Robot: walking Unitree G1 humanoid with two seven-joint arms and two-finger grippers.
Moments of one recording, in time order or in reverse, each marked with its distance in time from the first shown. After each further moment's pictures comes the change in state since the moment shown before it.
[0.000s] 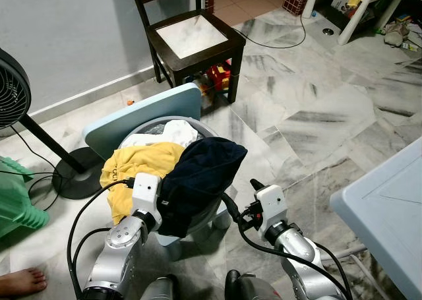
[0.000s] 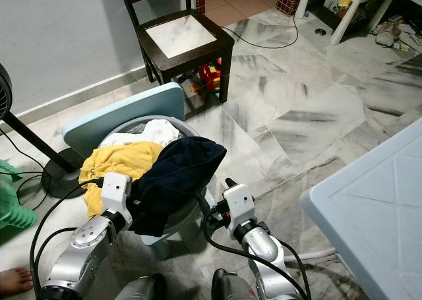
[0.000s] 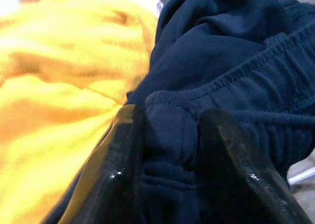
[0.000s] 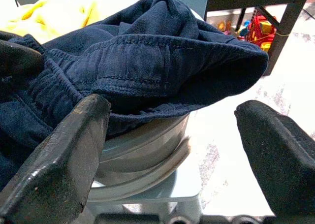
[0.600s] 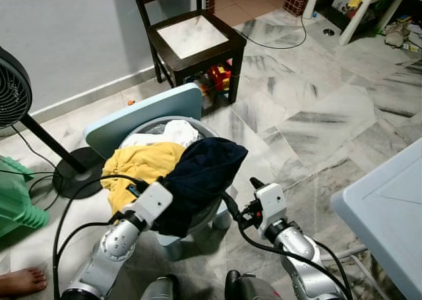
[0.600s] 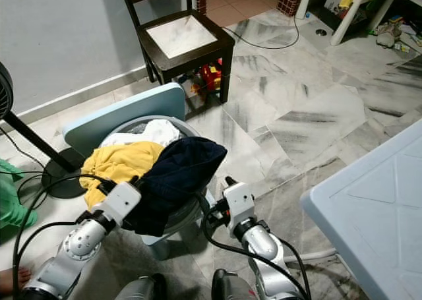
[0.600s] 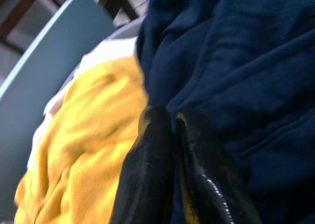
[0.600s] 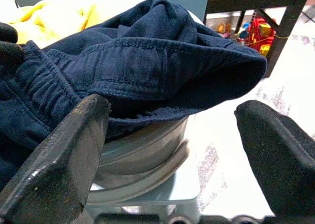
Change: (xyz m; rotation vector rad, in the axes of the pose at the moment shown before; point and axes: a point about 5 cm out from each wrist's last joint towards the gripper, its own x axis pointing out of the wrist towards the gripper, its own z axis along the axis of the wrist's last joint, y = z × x) left arm -0.011 0.003 -0.001 0.672 -0.113 -0.054; right arm 0.002 -0.001 0.002 -0.006 -0.006 0.001
